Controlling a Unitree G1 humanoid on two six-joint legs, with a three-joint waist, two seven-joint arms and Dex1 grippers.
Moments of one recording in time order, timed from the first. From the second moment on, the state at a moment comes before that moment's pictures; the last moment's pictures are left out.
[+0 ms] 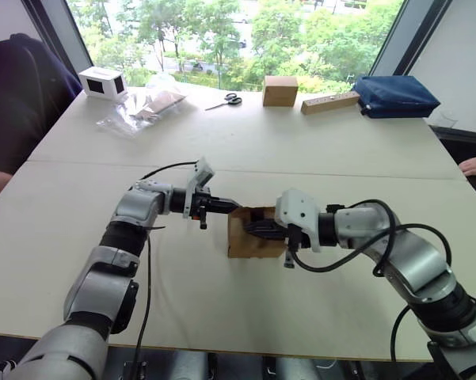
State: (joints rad) left arm -0.86 0.37 -0.15 0.61 -0.27 0.50 -1.35; right arm -0.50 -0.70 0.30 -0.48 0.34 0.66 0.87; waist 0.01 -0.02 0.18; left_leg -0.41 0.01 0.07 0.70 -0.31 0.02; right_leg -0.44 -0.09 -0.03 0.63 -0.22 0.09
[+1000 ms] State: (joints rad) left arm -0.78 0.48 -0.01 0.41 -0.35 0.61 -1.22; right arm -0.51 -0.60 0.34 -0.32 0.22 0.53 0.89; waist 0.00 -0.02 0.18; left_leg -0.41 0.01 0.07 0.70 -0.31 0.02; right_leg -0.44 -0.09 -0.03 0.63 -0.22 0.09
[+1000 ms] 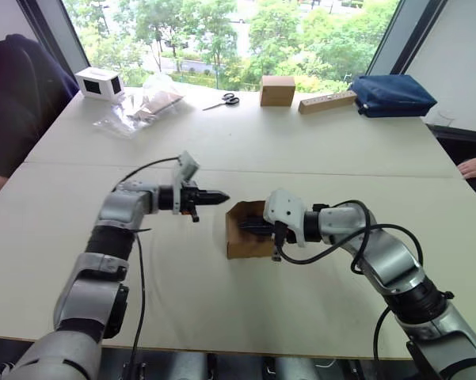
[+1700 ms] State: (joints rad) left arm -0.47 0.62 -0.13 -0.28 -0.57 0.88 -1.08; right arm -0.51 -0.58 0.33 -0.27 0.22 0.50 0.91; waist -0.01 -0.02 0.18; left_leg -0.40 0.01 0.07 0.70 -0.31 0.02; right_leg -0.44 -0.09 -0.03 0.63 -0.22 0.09
